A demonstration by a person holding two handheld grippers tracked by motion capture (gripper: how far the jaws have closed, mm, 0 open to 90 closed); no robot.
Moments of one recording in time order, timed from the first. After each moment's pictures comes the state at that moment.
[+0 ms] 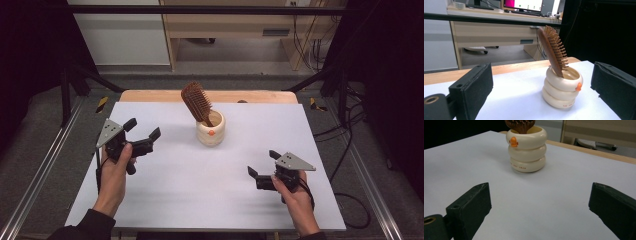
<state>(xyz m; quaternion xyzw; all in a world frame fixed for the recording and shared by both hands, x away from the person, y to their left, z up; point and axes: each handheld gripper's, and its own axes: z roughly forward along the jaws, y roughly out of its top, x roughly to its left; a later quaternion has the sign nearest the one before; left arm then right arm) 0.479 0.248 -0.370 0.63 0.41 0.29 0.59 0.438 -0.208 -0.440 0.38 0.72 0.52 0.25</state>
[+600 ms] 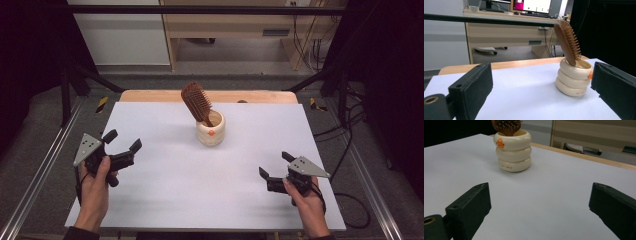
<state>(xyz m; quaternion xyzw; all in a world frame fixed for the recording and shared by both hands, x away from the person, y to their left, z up) 0.449 0.293 -0.388 0.61 0.42 0.31 0.59 0.425 -0.234 -0.440 0.39 0.71 0.51 0.29</state>
